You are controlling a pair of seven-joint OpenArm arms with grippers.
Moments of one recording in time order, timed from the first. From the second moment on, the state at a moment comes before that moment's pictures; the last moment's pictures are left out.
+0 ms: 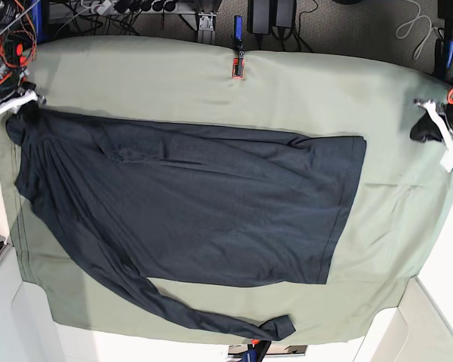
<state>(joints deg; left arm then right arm) 19.4 -40.6 -28.7 87.3 -47.2 -38.4 55.4 -14.9 14.9 34.9 90.2 38.4 25.1 -55.0</state>
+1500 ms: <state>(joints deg) 4.6 -20.9 -20.2 76.2 -35.2 -35.6 42.9 -19.0 14.9 34.9 91.7 39.5 26.2 -53.7</state>
